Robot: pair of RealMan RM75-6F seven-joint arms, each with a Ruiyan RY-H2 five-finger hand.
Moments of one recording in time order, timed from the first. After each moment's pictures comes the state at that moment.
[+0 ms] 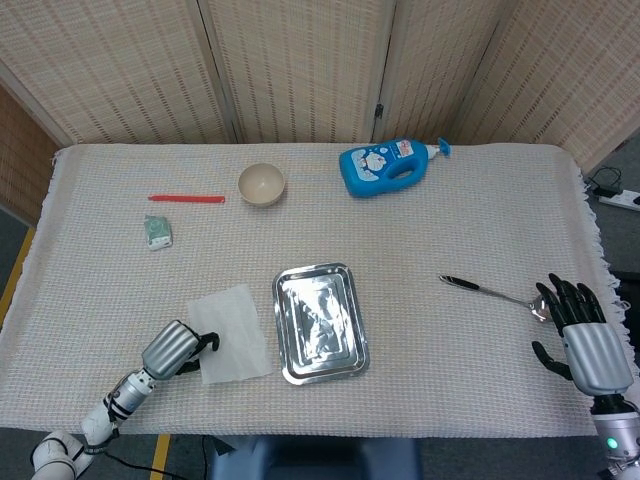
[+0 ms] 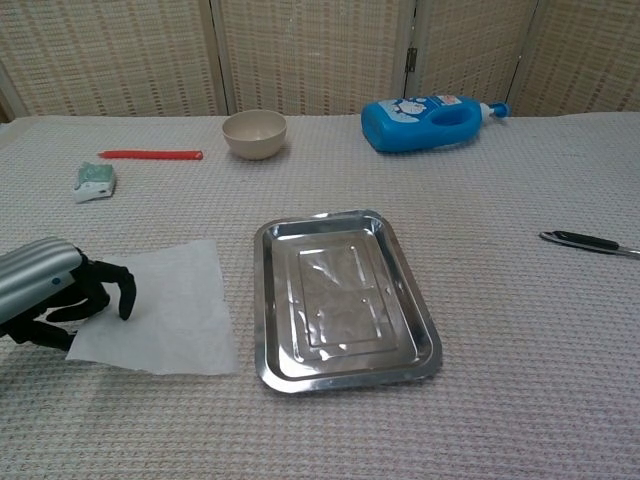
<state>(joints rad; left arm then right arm) -0.42 -1.99 0.18 -0.19 1.80 1.59 -0.70 0.09 -1.14 0.04 -1.53 -1.56 1.49 0.01</state>
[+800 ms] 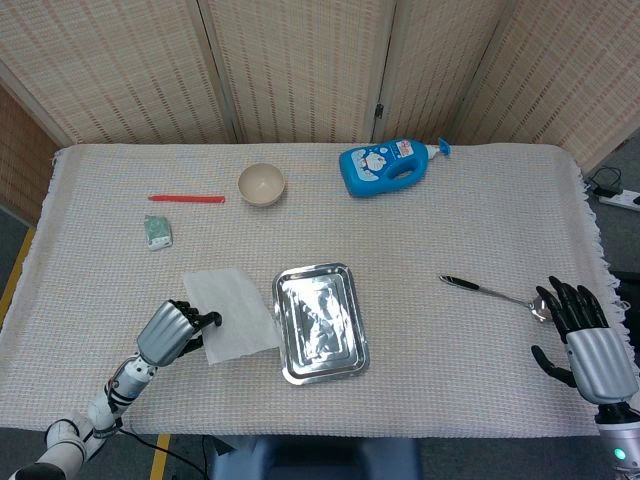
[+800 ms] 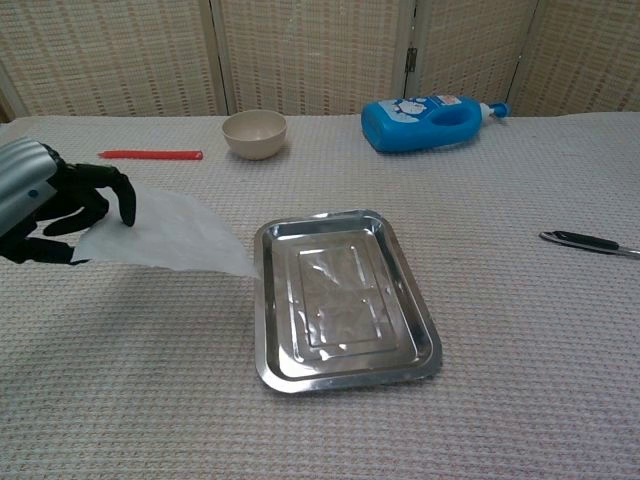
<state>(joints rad) -0.52 -1.95 0.09 -0.33 1.74 1.80 -0.51 0.07 -1.11 0.02 -1.56 -1.62 1.55 0.06</state>
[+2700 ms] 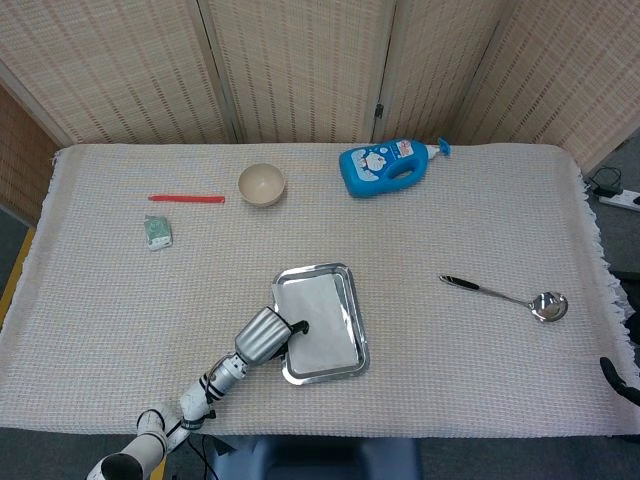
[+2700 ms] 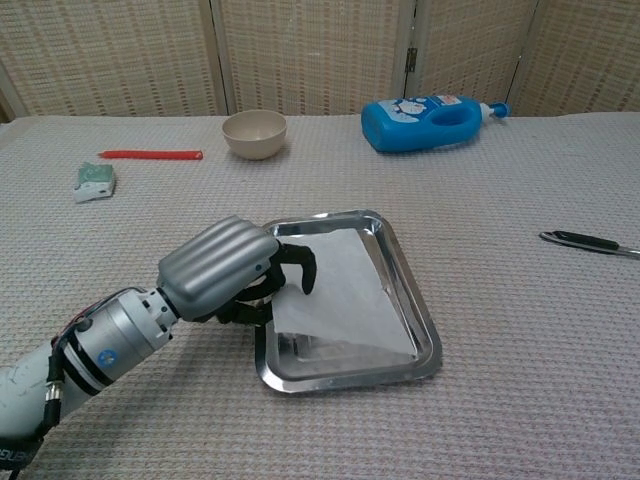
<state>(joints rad) -0.69 -2.27 0.10 -0.23 1.72 1.45 -0.40 -0.07 -1.01 0.04 -1.54 -1.58 1.72 0.22</state>
